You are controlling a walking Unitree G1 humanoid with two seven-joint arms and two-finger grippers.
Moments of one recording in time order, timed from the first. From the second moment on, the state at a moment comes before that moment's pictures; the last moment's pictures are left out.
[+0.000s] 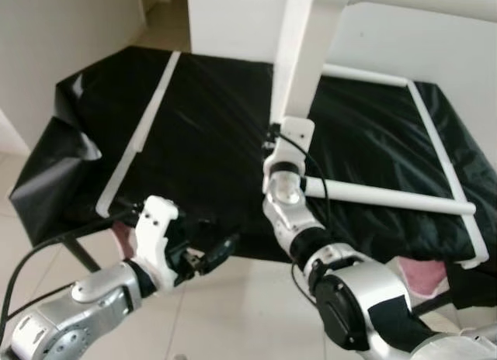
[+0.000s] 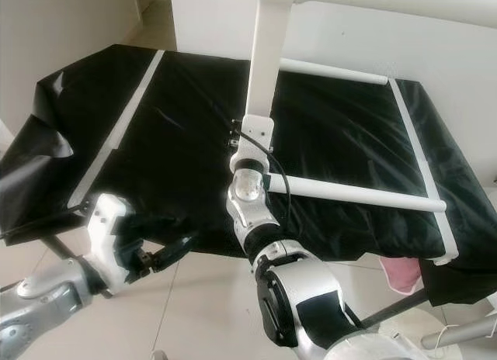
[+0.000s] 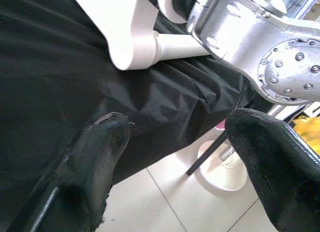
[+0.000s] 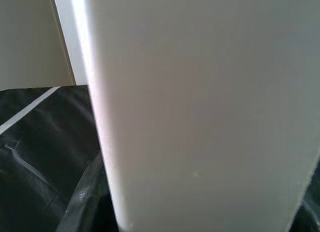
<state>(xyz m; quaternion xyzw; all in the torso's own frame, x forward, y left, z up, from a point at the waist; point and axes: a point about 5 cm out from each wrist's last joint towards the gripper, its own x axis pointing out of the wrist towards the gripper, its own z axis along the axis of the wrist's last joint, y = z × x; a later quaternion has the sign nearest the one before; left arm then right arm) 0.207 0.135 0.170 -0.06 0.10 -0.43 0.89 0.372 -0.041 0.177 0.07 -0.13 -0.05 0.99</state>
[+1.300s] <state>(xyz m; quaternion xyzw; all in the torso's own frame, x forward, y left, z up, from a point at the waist) 0.215 0.140 0.170 -0.06 0.09 -0.42 0.90 0.364 -0.019 0.175 0.07 -0.13 0.11 0.98</state>
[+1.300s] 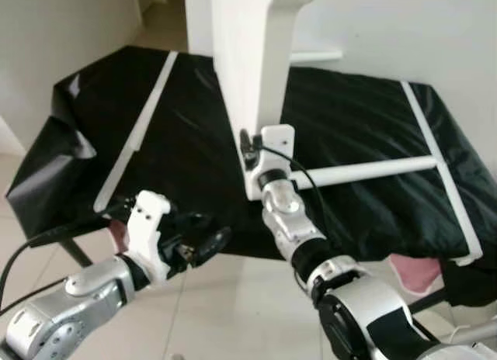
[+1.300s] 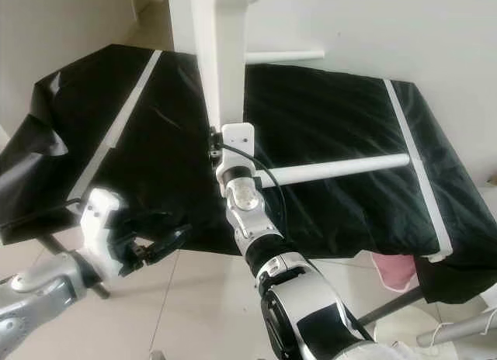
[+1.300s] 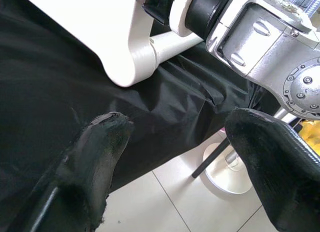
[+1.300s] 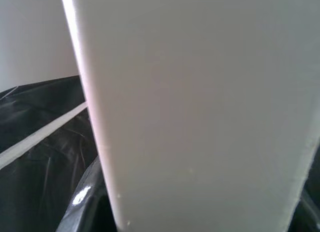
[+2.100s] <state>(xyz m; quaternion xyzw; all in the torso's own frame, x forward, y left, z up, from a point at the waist) 0.220 0.142 0.169 -0.06 0.09 -0.41 0.90 0.361 0.005 0.212 0.08 -0.18 0.19 0.96</state>
